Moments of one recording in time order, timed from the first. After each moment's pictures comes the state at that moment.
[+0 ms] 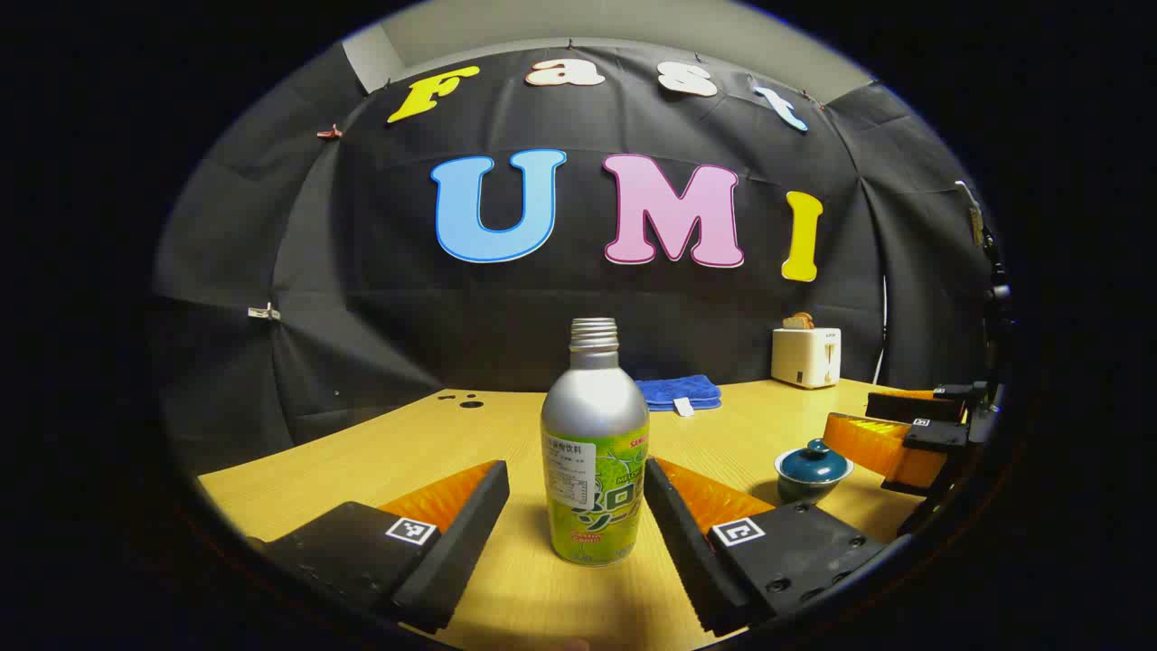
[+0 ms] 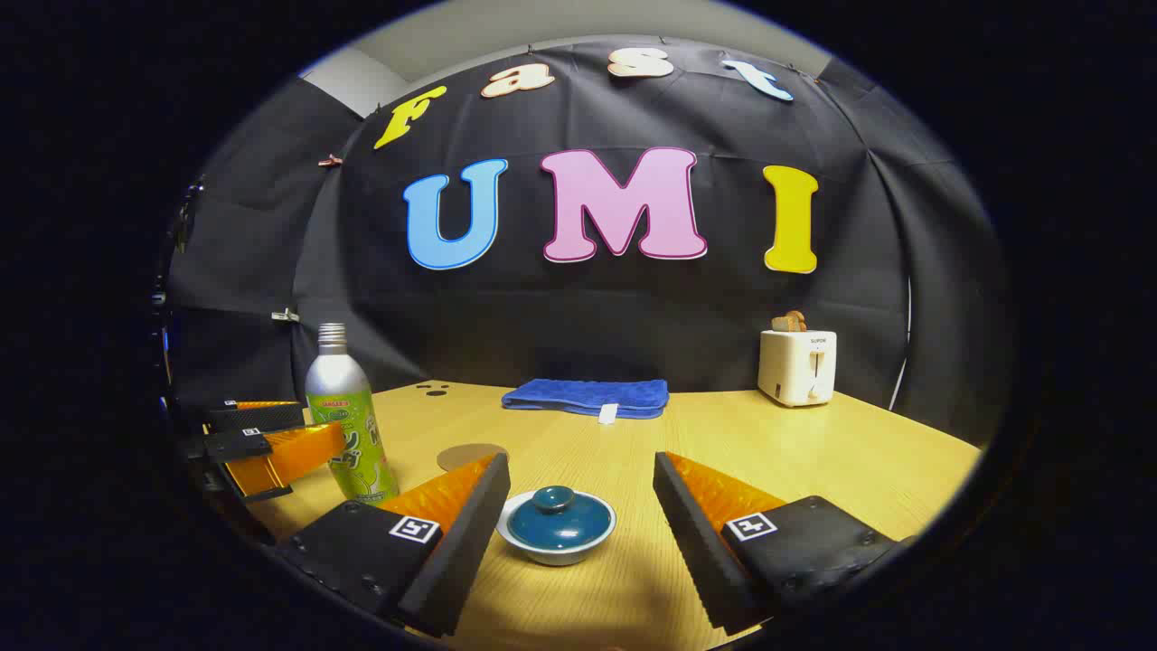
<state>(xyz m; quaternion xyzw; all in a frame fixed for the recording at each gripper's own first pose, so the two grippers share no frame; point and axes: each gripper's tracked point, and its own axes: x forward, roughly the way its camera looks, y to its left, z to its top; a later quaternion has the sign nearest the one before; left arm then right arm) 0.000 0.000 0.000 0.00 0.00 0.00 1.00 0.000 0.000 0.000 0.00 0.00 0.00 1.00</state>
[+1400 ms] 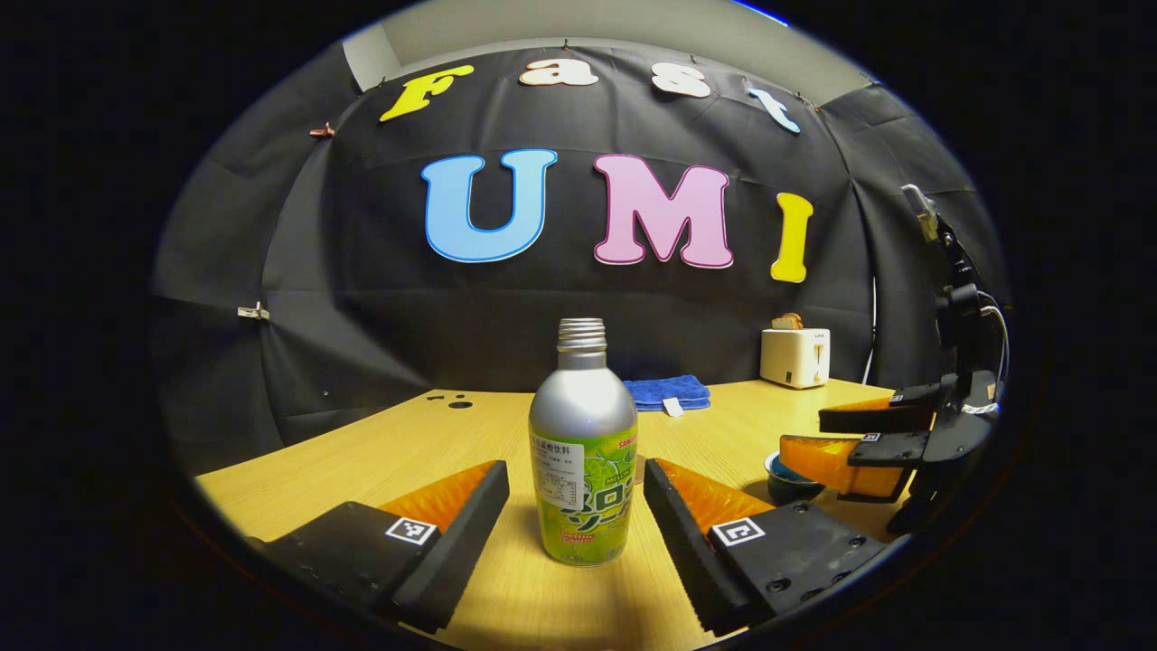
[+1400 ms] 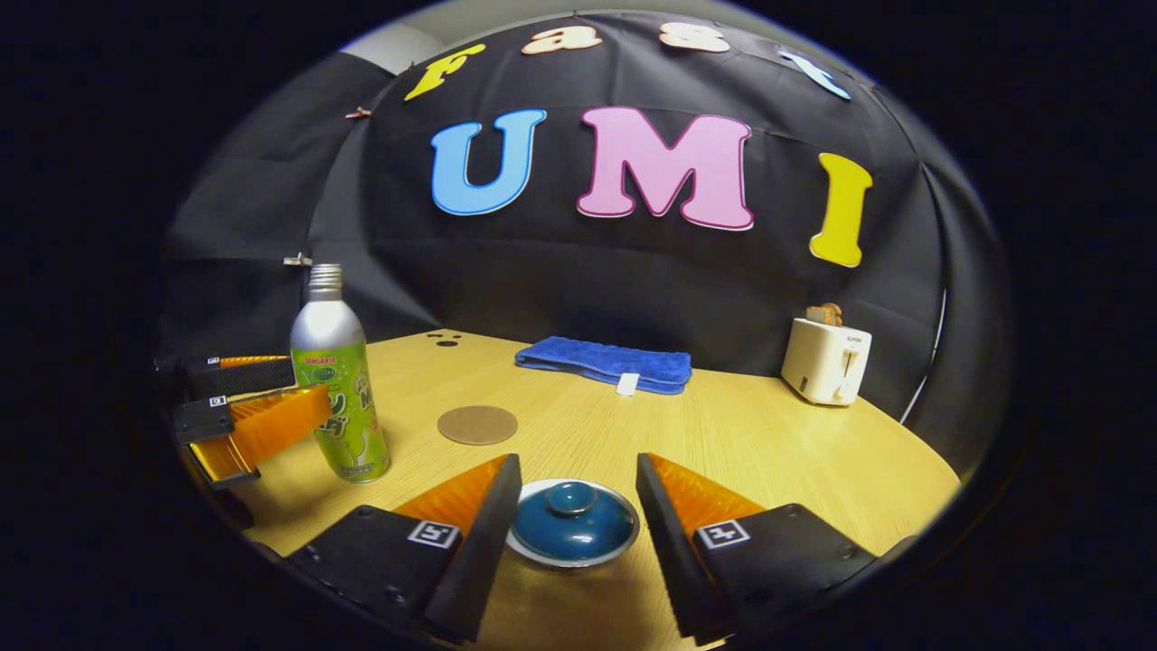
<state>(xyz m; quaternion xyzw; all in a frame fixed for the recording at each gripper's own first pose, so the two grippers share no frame) 0.001 -0.006 0.000 0.00 0.00 -0.02 1.00 0.032 0.018 -0.028 -0.07 0.09 0.03 0.99</state>
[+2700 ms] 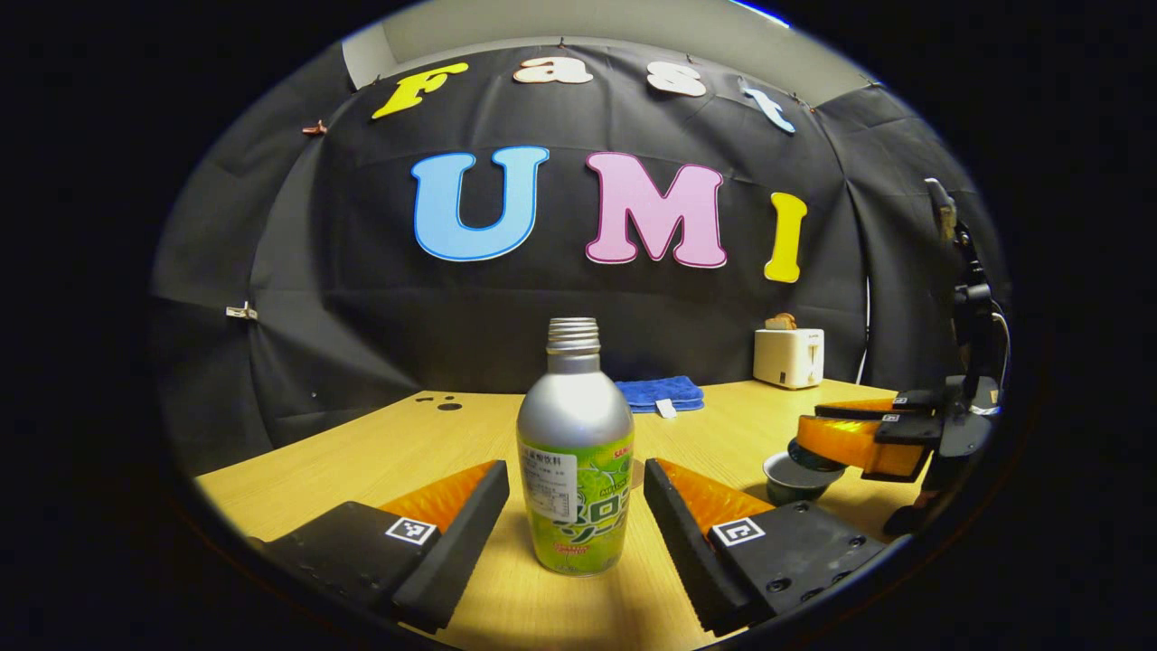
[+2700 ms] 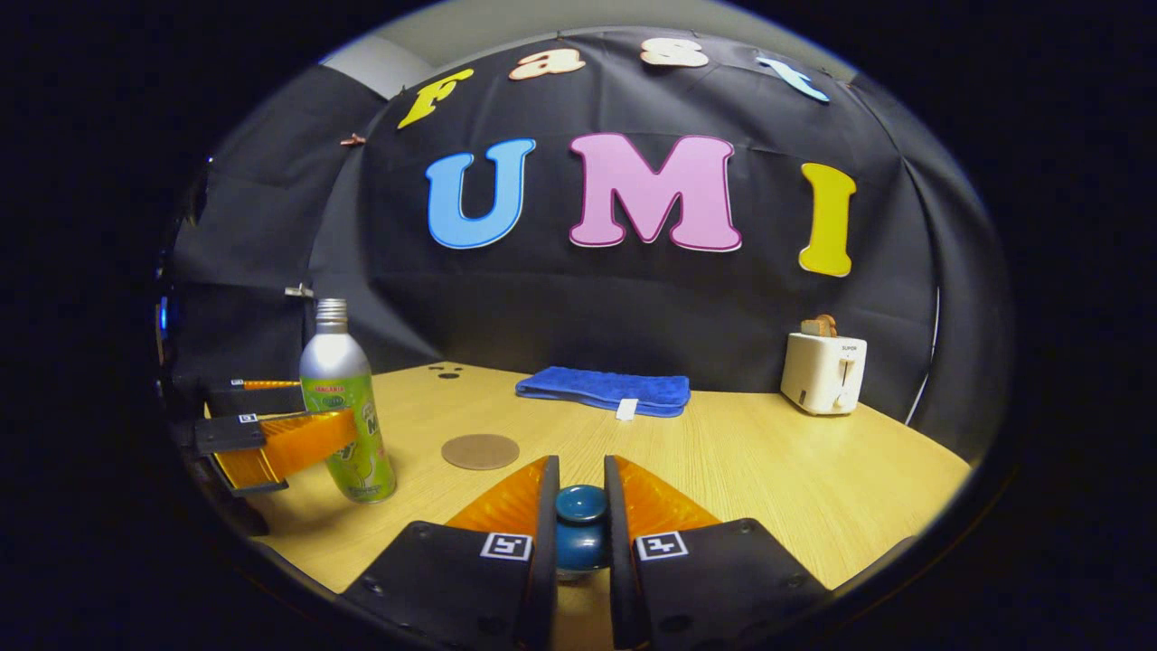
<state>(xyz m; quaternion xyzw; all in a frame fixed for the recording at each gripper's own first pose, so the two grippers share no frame) 0.022 -0.009 0.000 0.00 0.00 -0.04 1.00 0.023 0.005 -0.006 -0.02 0.02 0.03 1.00</state>
